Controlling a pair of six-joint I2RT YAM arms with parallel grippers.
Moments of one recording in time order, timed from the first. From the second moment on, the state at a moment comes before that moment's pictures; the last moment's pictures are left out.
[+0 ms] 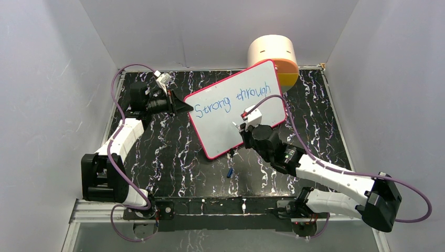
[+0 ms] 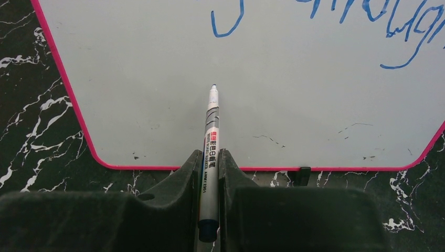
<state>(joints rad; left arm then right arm) -0.06 1.42 0.97 0.01 1.01 -0.28 0.99 1.05 0.71 -0.04 0.43 0.13</state>
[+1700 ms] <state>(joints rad) -0.06 1.42 0.97 0.01 1.00 -0.28 1.21 1.26 0.87 -0.07 0.63 0.12</state>
